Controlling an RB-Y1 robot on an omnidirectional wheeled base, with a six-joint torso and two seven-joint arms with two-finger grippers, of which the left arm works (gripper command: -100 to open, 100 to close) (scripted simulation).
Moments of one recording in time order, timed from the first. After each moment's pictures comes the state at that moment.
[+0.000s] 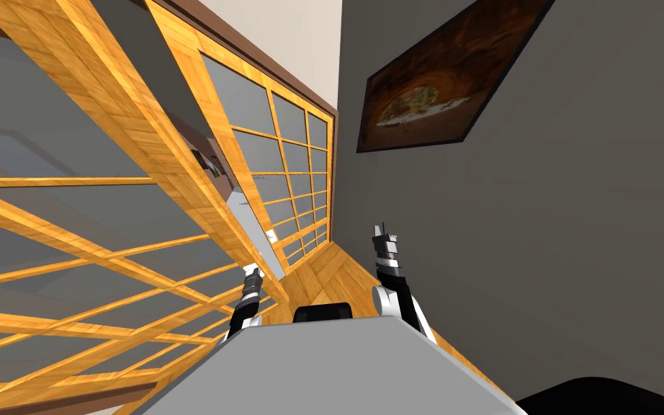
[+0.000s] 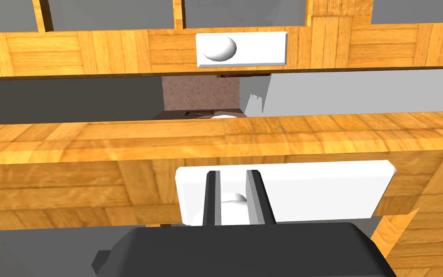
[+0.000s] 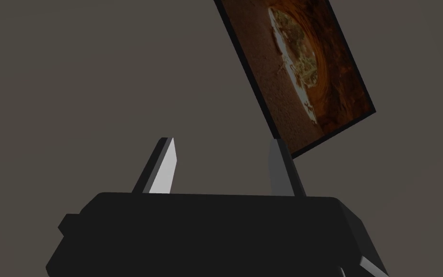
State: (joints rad) arm 0.05 0.10 0.42 -0.73 0.04 -0.82 0.10
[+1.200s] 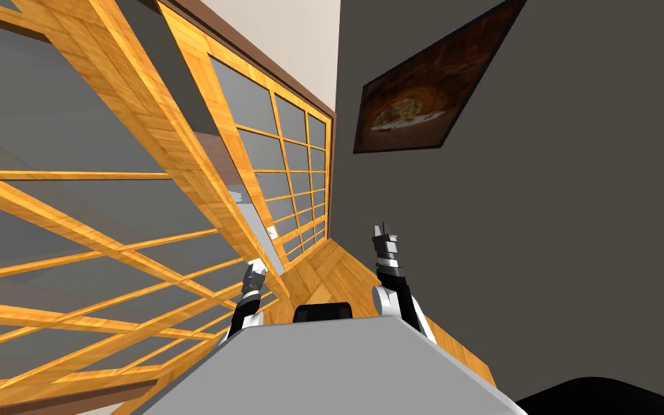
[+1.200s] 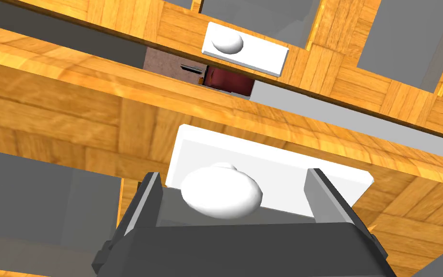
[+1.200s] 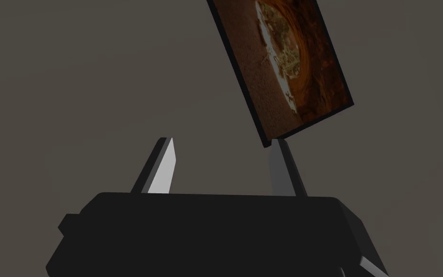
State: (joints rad) arm 0.04 0.12 0.34 -0.73 0.15 -0.83 0.35
